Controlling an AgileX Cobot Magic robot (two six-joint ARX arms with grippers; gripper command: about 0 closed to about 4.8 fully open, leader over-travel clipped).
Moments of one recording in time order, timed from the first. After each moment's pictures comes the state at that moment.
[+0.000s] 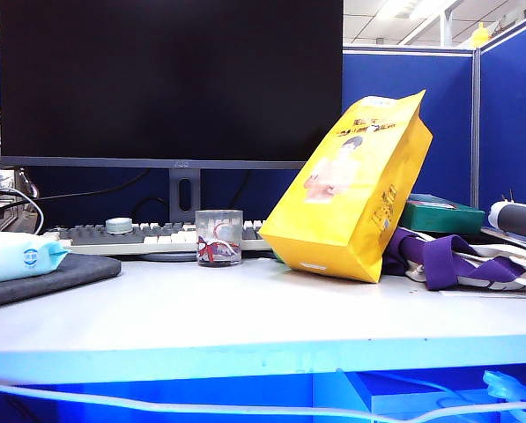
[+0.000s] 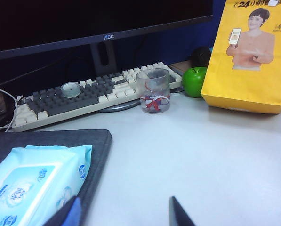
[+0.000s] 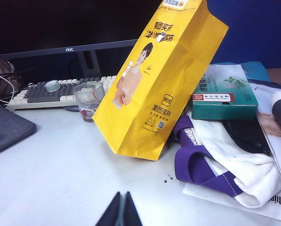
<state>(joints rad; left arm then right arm) -0.71 0.01 0.03 -0.01 -0.44 0.15 0.39 0.02 0.13 -0.09 0.08 0.15</state>
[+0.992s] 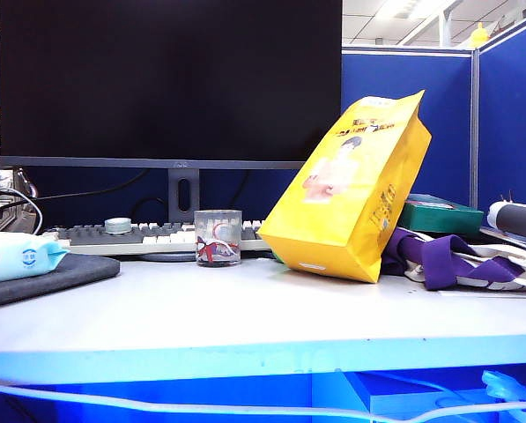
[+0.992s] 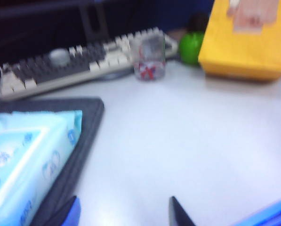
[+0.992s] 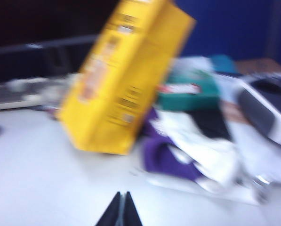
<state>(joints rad) -0.71 0.01 0.01 -0.13 -0.43 0.10 0.28 0.00 0.09 -0.09 0.07 0.15</state>
